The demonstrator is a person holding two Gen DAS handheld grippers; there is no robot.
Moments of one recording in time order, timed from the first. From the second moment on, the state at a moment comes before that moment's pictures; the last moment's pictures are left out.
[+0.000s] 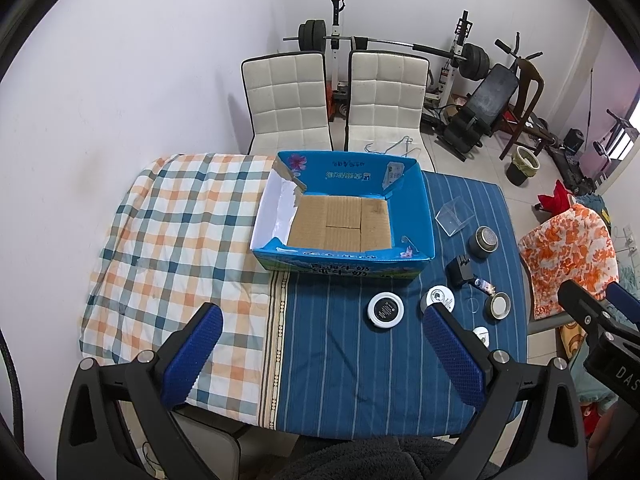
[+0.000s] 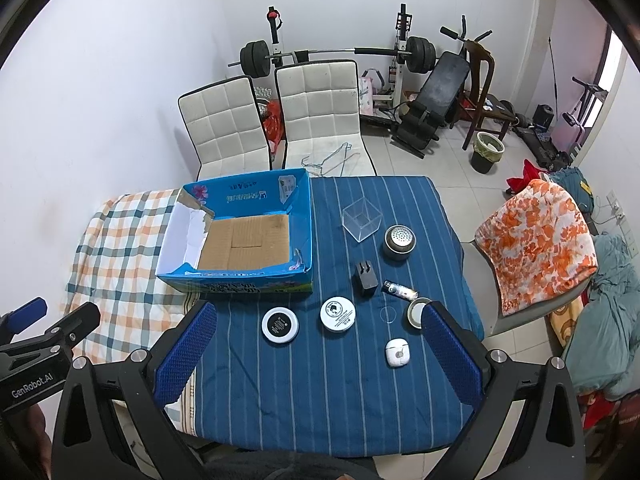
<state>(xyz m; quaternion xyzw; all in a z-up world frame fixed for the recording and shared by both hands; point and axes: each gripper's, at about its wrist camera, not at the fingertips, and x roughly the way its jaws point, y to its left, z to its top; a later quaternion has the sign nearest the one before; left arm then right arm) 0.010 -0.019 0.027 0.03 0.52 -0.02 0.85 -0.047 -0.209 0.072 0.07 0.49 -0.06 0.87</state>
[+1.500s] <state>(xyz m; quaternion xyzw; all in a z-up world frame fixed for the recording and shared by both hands) 0.174 -0.184 -0.122 0.08 0.58 -0.09 0.81 0.106 -0.412 -0.167 0.20 0.59 -0.15 0.77</state>
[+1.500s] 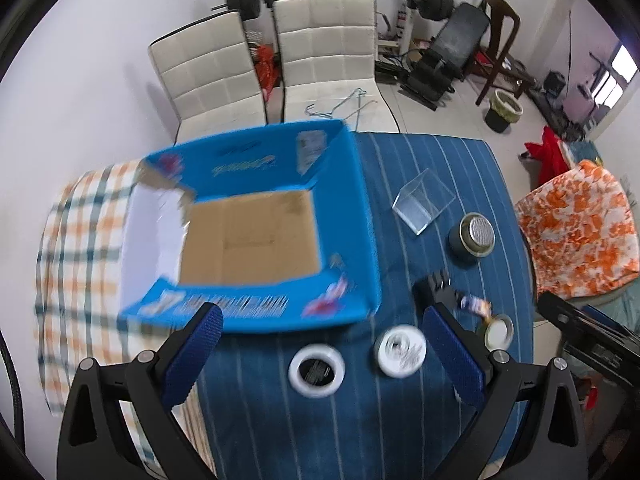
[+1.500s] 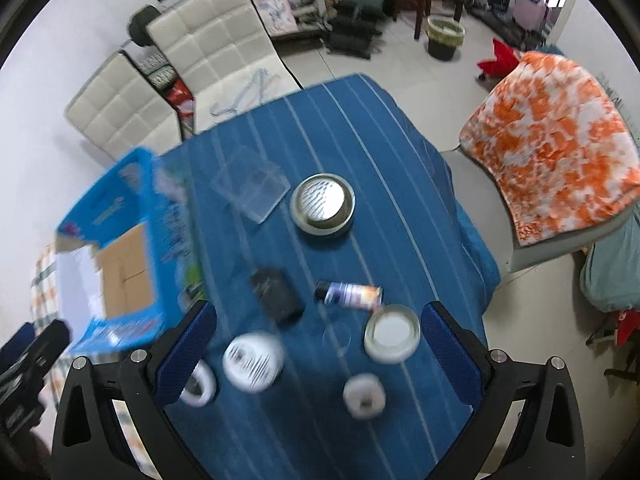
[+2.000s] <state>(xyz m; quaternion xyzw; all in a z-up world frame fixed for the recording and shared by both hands) 0.273 -0.268 -0.217 0.21 0.58 -0.03 0.78 0.231 -0.443 -0.329 0.21 0.68 -0.10 0.69</state>
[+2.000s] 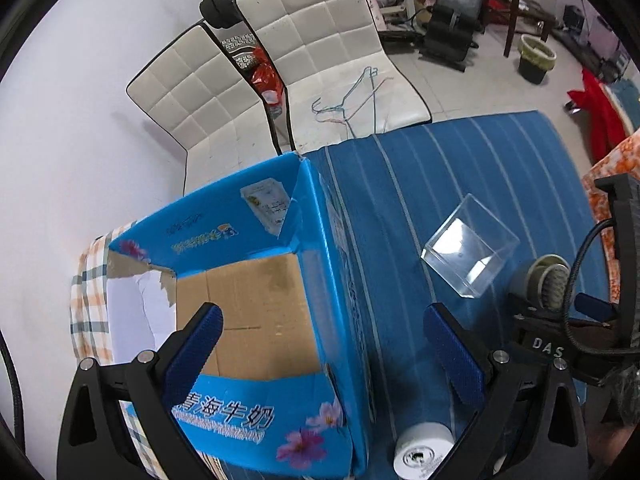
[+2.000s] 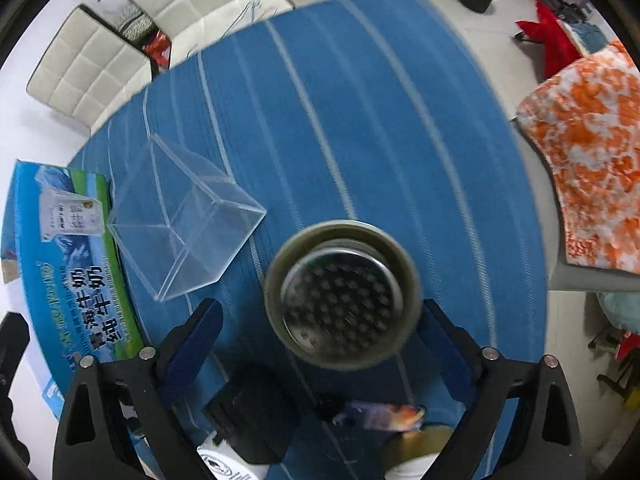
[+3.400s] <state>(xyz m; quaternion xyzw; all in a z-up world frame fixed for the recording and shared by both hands) 0.347 -0.369 -0.308 0.23 0.68 -0.25 0.65 0.216 -0.505 -0.352 0.21 0.71 -0.09 0.66</state>
